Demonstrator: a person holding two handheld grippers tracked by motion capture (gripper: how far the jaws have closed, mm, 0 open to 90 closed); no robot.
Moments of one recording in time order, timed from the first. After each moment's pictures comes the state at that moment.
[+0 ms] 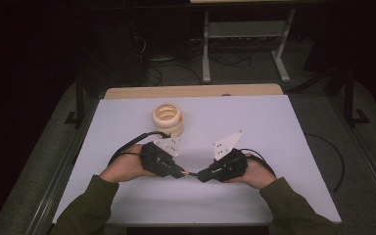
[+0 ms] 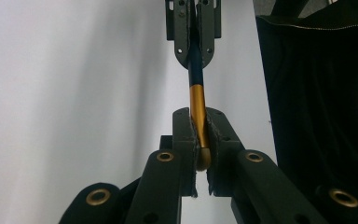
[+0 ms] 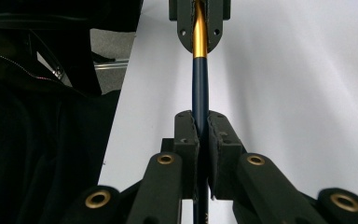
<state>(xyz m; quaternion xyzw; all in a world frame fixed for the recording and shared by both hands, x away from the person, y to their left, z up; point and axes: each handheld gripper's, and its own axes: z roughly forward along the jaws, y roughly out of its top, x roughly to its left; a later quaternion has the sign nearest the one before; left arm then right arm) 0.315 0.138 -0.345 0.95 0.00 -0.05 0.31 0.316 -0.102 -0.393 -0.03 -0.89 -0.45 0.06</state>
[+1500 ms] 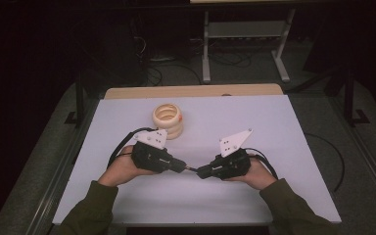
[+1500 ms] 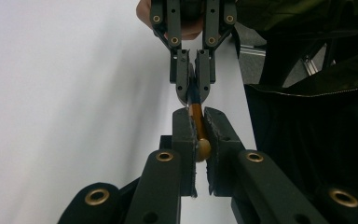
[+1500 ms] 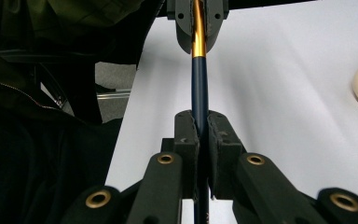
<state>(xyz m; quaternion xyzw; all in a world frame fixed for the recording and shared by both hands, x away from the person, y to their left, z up) 0.316 0.160 -0.341 0.90 0.04 -0.06 0.44 0.315 -0.111 -0.391 -0.04 -0.86 -0.51 0.06</state>
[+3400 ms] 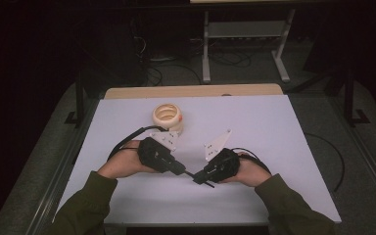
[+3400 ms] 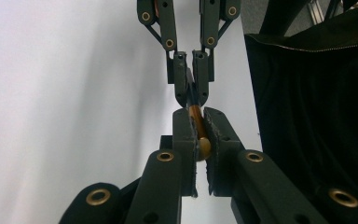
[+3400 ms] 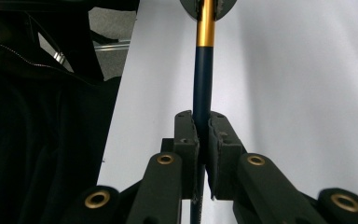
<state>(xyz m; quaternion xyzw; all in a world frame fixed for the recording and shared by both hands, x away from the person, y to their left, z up) 0.321 0.140 -0.332 0.94 0.01 -0.07 0.33 0.318 -0.082 -0.393 -0.02 -0.91 -0.40 0.07</state>
